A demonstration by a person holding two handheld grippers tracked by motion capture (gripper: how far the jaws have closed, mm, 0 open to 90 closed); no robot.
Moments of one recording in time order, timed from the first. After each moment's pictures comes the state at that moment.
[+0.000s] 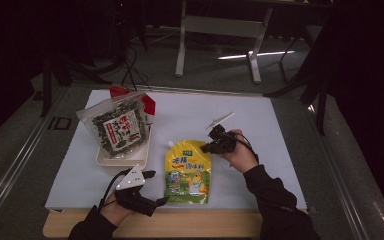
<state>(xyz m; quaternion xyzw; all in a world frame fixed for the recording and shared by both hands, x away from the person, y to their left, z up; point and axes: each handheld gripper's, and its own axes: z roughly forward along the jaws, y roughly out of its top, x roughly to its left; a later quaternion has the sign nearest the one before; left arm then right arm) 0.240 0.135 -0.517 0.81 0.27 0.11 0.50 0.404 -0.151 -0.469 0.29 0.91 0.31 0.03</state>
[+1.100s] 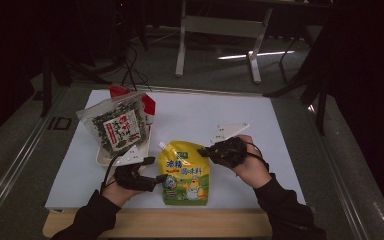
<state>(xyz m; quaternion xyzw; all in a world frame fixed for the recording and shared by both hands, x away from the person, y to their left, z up) 0.281 0.145 -0.498 0.79 0.32 0.09 0.51 0.324 -0.153 -0.401 0.17 0.90 0.39 0.11</state>
